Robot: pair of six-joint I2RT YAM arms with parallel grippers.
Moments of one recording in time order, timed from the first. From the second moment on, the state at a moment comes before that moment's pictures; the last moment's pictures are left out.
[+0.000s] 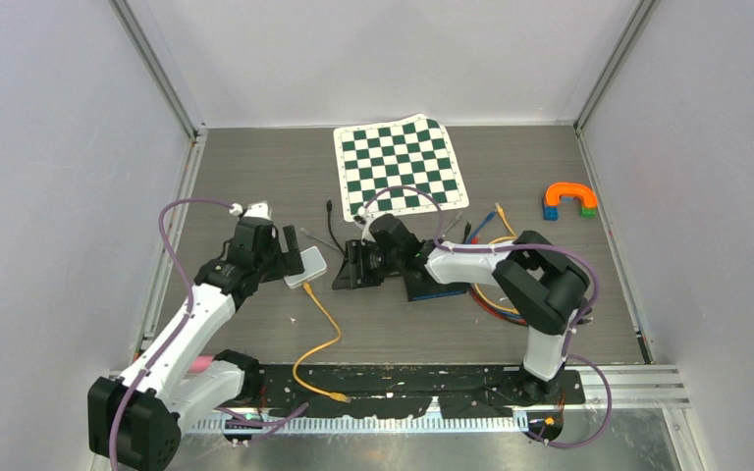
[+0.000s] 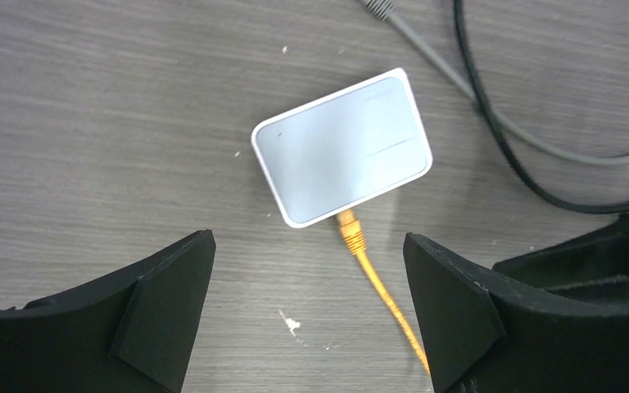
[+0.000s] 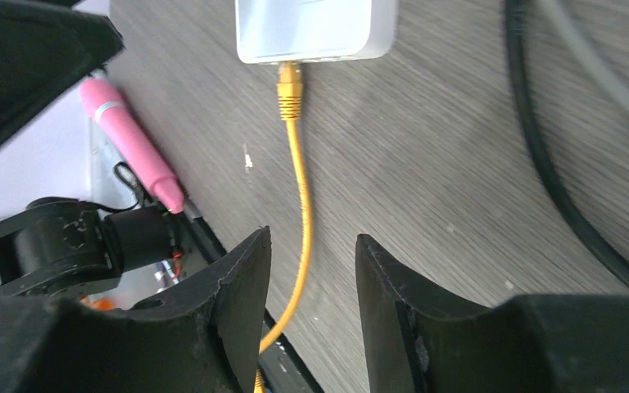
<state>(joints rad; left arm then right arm) -0.32 0.97 0.70 -0.54 -0.18 -0.44 0.87 1.80 1.00 0.17 -0.38 0.78</state>
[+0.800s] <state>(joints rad) -0.25 1.06 0.59 -0.48 -0.09 -0.44 0.89 2.15 1.29 0.19 -0.49 0.90</state>
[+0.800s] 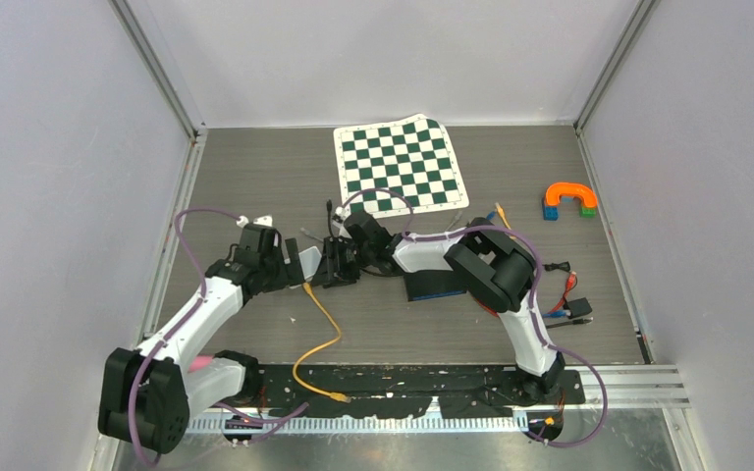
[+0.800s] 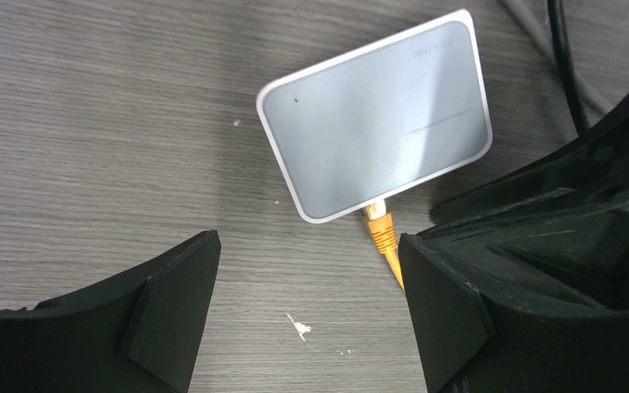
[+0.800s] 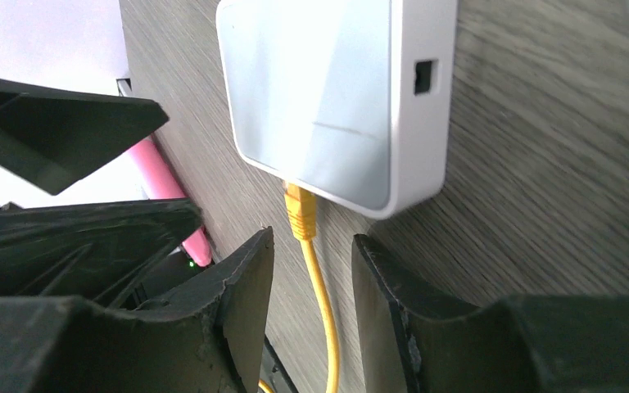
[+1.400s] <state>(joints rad) -0.21 0.89 0.60 -0.49 -0.14 -0.43 0.99 2.22 1.46 0.05 -0.31 0.79</state>
